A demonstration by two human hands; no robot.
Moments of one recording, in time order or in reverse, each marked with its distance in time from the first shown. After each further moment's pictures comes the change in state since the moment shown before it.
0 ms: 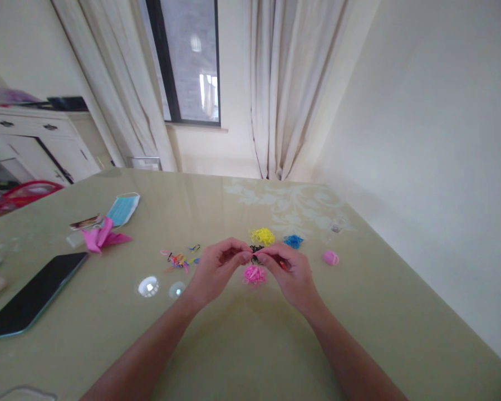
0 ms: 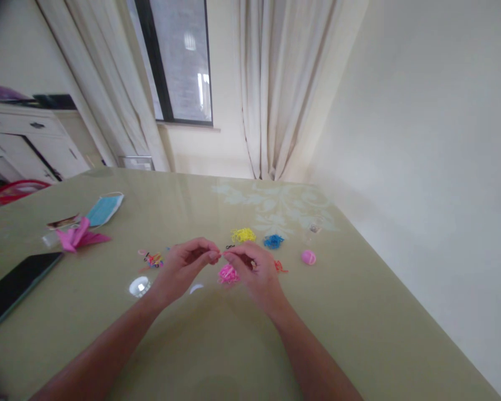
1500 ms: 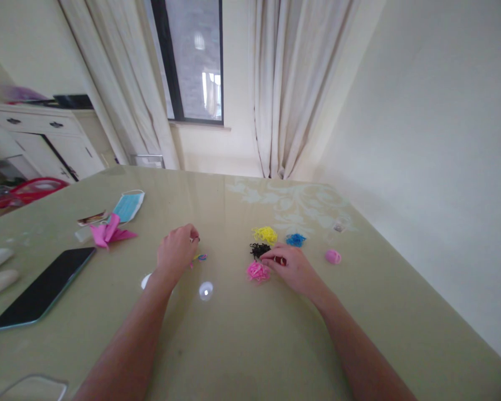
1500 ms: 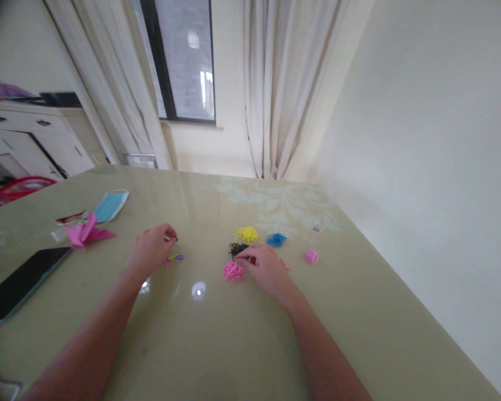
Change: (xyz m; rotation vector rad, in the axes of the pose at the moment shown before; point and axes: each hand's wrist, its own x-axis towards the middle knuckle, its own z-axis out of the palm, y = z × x) left_hand 0.018 -0.026 -0.094 1.242 0.208 -0.476; right_hand 0.014 0.027 -0.023 -0.501 -0.353 0.032
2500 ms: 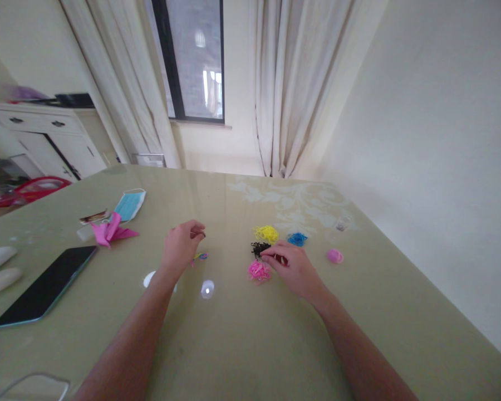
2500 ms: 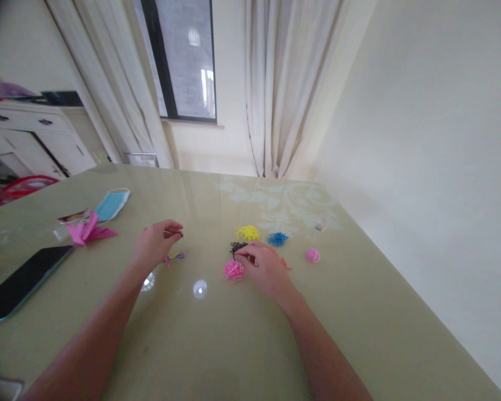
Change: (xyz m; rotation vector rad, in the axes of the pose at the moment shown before) left_hand 0.005 0.003 0.000 -0.353 0.039 0.017; right_hand -0.002 -0.010 0.002 0.027 0.088 -0.033
